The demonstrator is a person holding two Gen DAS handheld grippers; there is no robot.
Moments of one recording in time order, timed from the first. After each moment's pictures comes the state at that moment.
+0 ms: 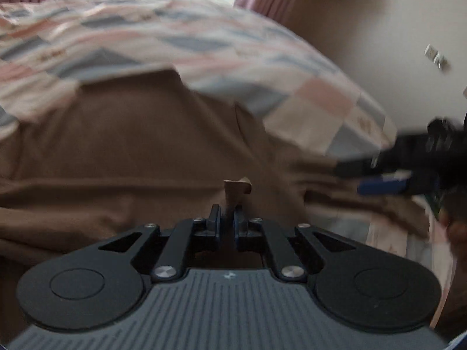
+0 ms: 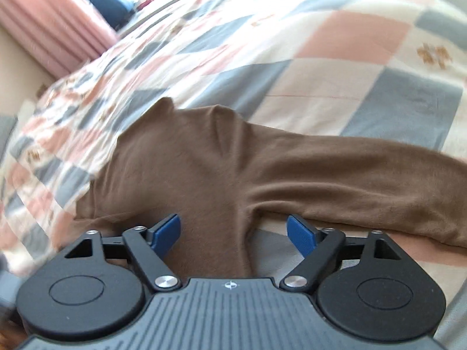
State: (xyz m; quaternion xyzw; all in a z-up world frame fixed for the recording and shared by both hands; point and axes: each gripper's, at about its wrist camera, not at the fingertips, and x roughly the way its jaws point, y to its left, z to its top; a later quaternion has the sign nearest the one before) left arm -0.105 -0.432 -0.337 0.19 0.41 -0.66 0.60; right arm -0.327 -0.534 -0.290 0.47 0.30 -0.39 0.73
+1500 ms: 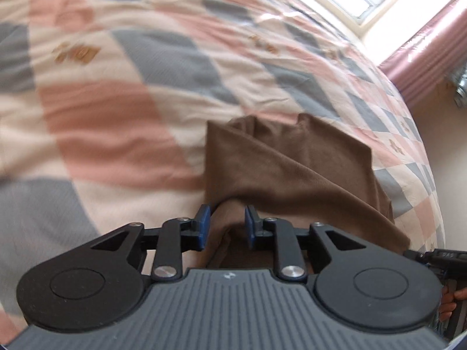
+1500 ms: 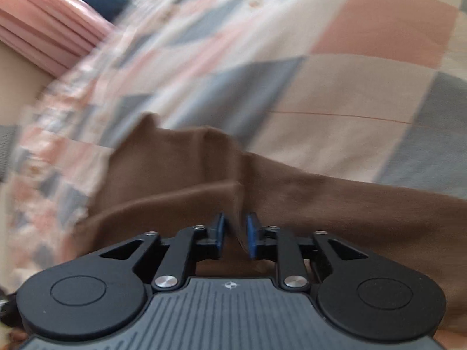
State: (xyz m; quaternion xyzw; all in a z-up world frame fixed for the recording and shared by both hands) left arm 0.121 -0.351 -0.335 0.03 0.54 -0.43 0.72; right arm -0.300 -0.636 -0.332 0.48 0.35 -0.38 0.71
